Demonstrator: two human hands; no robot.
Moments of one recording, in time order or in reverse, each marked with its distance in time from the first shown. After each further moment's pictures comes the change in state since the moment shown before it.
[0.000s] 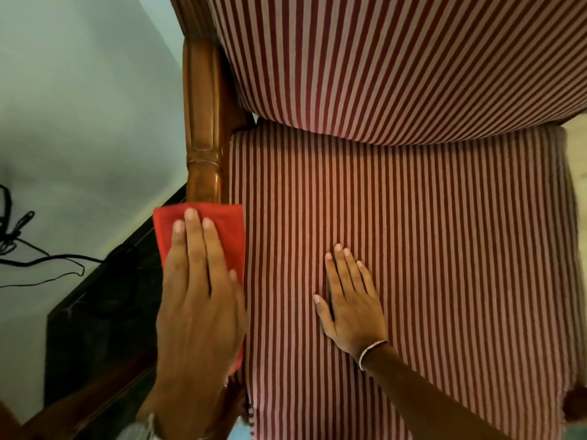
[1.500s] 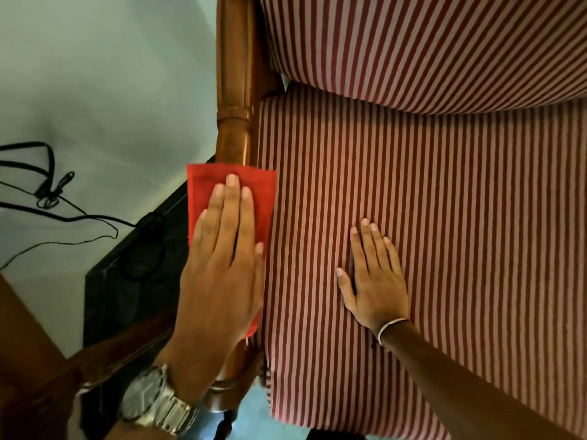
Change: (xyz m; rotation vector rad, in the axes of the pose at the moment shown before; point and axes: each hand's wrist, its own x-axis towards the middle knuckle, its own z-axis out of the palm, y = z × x) left_hand -0.013 -0.009 0.004 -0.006 0.010 0.106; right_hand -0.003 0.000 0.008 -0.012 0.051 -0.003
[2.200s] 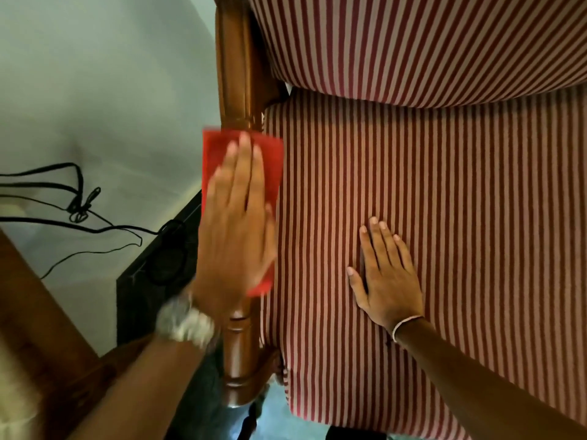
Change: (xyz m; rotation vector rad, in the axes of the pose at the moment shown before) left_hand 0.059 0.004 -0.012 -0.015 0.083 0.051; right_hand 0.003 0.003 0.003 0.011 -0.022 -0.005
